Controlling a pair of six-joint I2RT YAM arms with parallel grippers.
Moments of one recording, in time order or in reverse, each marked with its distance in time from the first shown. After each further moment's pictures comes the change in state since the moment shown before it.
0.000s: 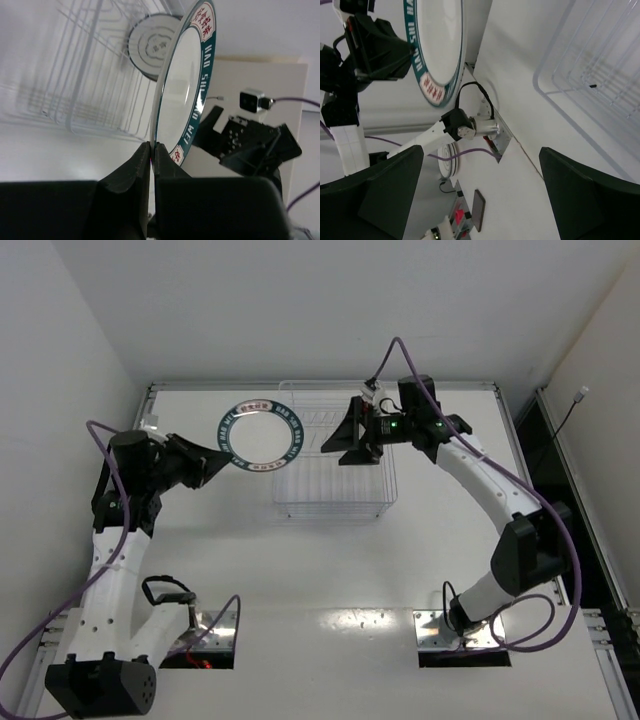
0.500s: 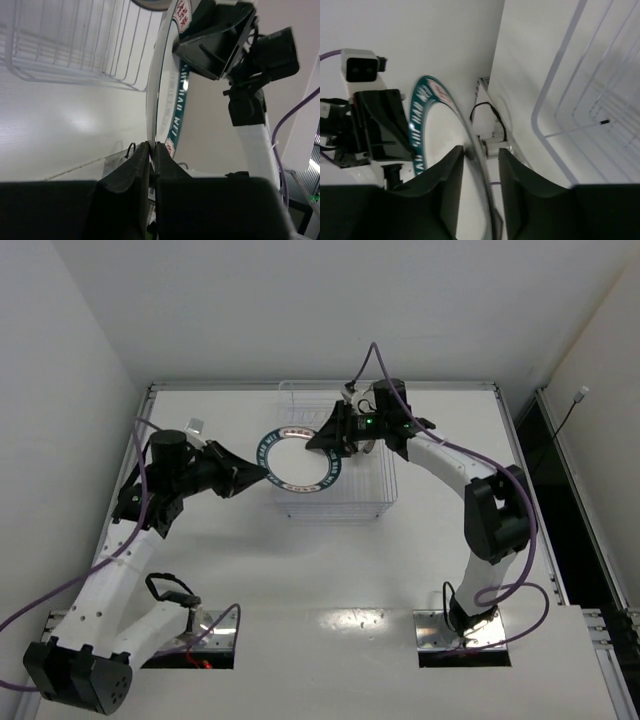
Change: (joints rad) left arm -0.266 0.022 0.000 -0.015 0.012 -0.103; right arm 0.041 0.243 -0.009 0.386 -0.014 0.251
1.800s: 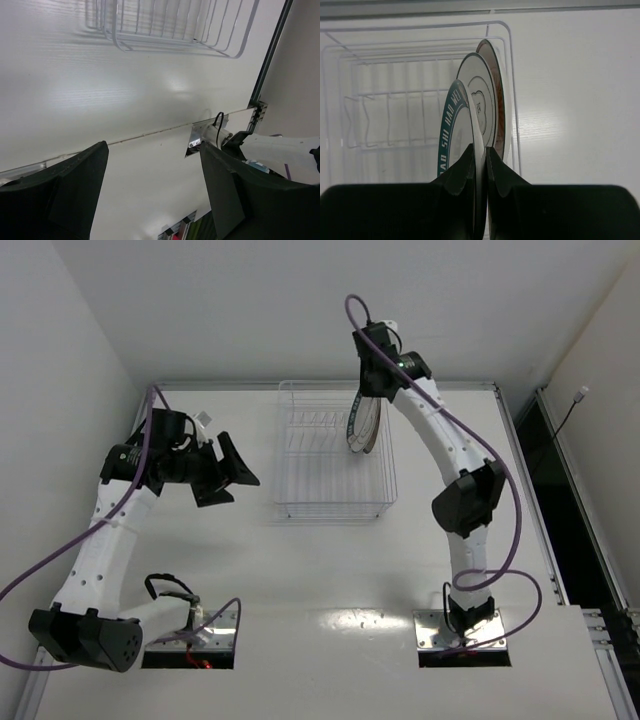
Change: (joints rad) left arm 0.050 0.225 0.348 -0.604 -0.058 0.568; right arm 0.041 0.284 0.941 -0.905 1.360 -0.570
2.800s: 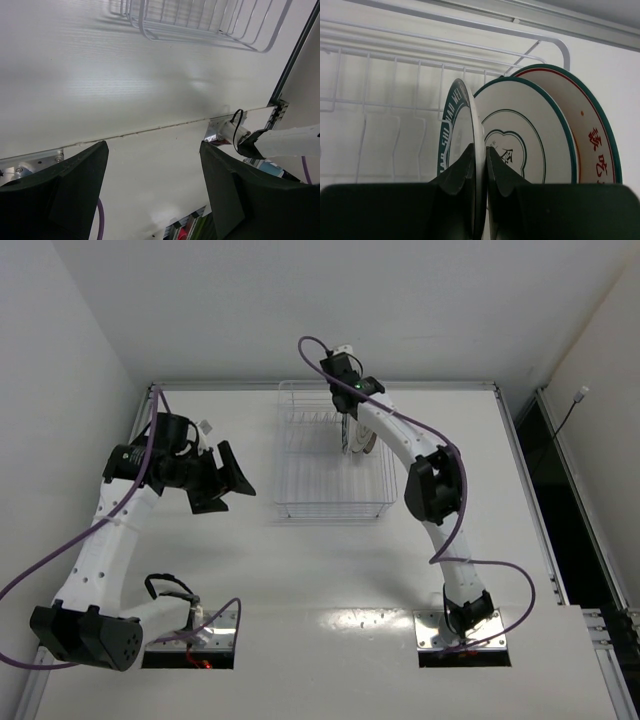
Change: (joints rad) left arm 0.000 0.005 -0.014 -0.072 -0.053 0.053; right arm 0.070 0.279 -0.019 0.280 0.113 -0.254
